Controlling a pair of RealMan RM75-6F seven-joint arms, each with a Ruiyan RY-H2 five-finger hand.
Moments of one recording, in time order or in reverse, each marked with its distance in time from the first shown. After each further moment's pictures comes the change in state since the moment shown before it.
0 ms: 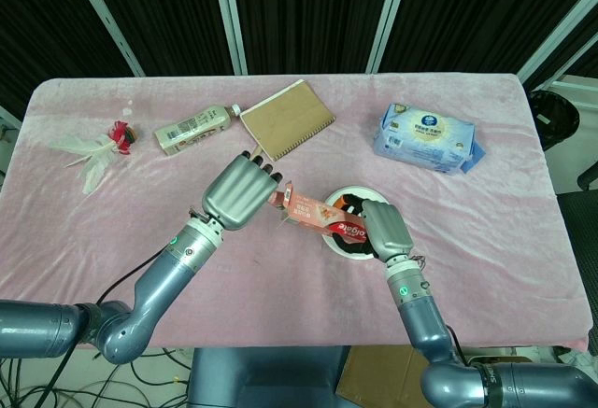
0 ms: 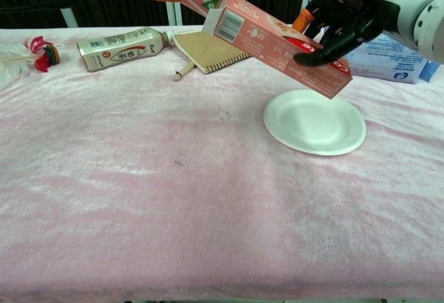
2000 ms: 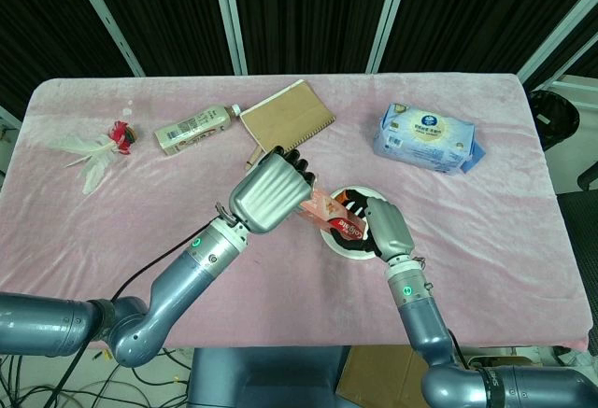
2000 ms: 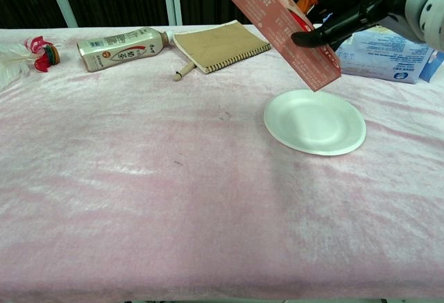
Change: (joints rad) left arm -0.113 0.007 -0.041 -0.034 0.008 0.020 0.135; right arm -0.024 -0.004 0.043 -0.041 0.006 0.022 0.118
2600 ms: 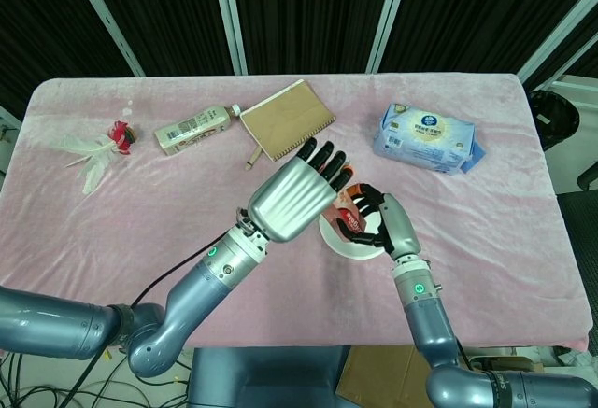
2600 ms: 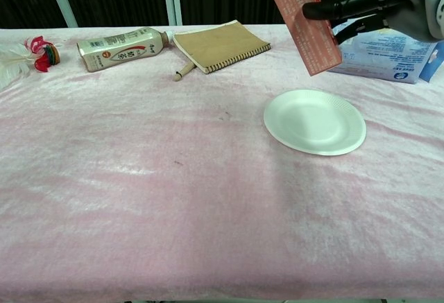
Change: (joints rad) left arm -0.018 -0.058 -0.057 -0.025 0.057 0.078 -0.040; right arm -0.061 -0.005 0.081 -0.035 0.050 0.002 0.204
